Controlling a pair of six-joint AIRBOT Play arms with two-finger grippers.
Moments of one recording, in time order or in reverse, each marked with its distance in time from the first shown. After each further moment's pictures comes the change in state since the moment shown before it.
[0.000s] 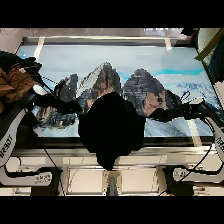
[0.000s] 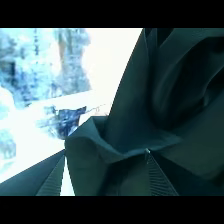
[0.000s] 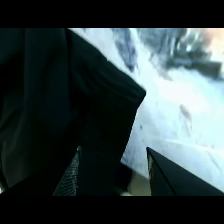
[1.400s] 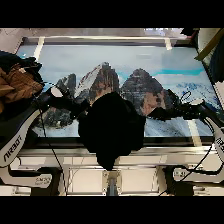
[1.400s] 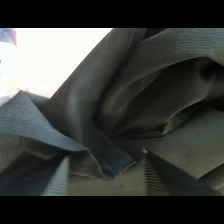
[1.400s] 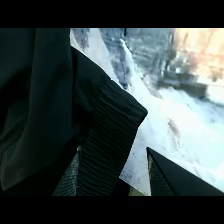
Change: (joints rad) left arm -0.187 -0.039 -0.003 -0.054 0.044 -0.620; right arm 0.000 0.000 -0.012 0.042 -0.037 -0.074
